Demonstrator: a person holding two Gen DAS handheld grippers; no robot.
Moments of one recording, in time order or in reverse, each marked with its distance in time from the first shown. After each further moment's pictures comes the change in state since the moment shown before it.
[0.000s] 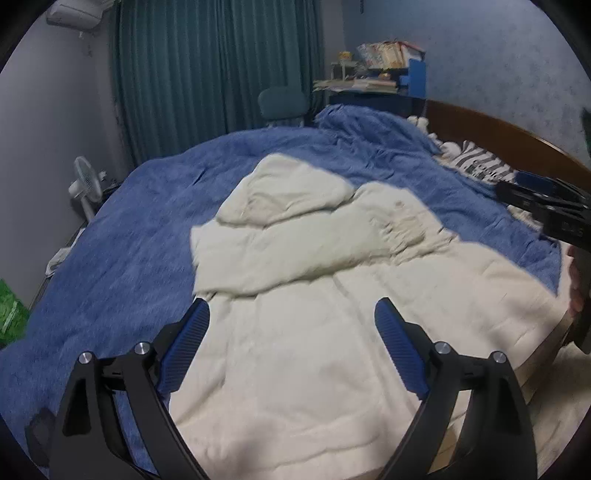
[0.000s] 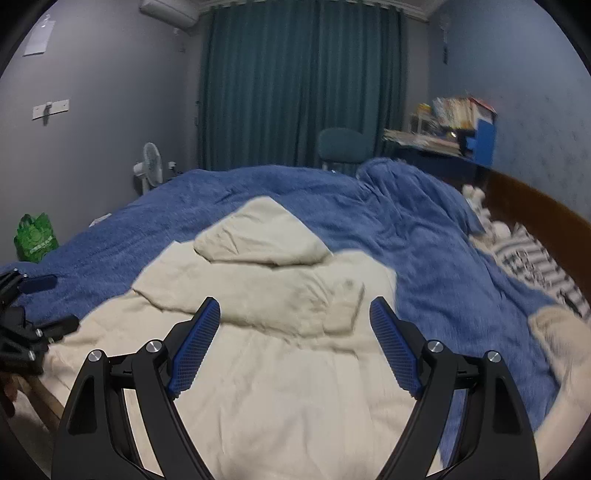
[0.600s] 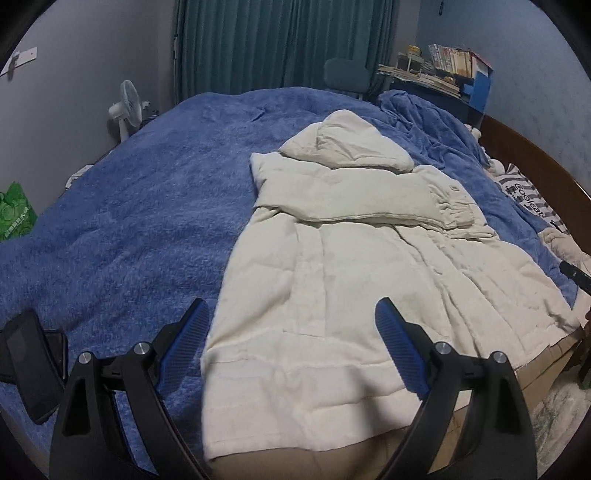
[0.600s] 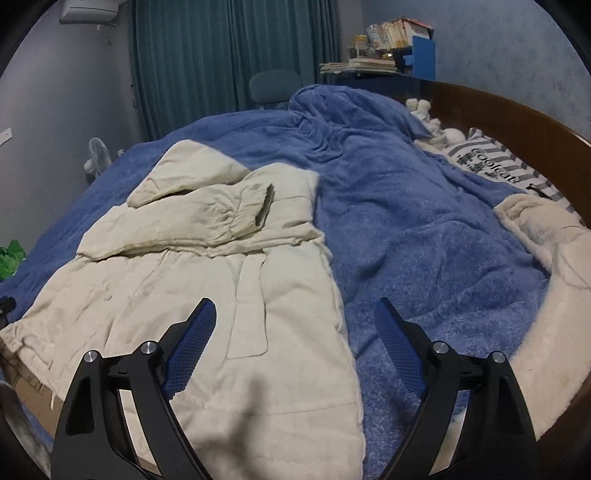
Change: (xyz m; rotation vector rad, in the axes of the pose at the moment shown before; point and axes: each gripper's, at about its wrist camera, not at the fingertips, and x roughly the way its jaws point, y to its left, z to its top) left arm 0.002 0.072 -0.073 -0.253 0.105 0.063; right arm 0.010 -0.115 -0.098 0.207 0.188 -0.084
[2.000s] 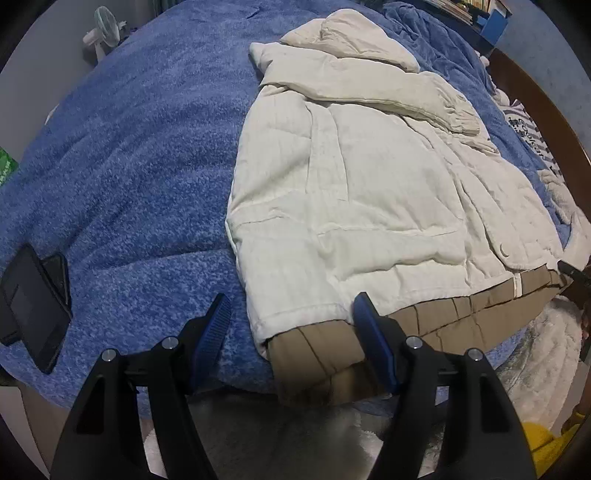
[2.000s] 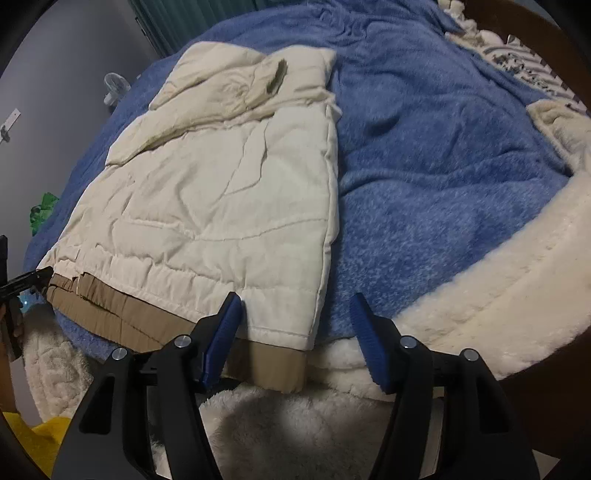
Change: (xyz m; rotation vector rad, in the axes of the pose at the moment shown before) left arm 0.007 0.026 -0.033 -0.001 0.439 -0.069; right arm -0.014 -0.043 -0.051 0.019 0.468 0.181
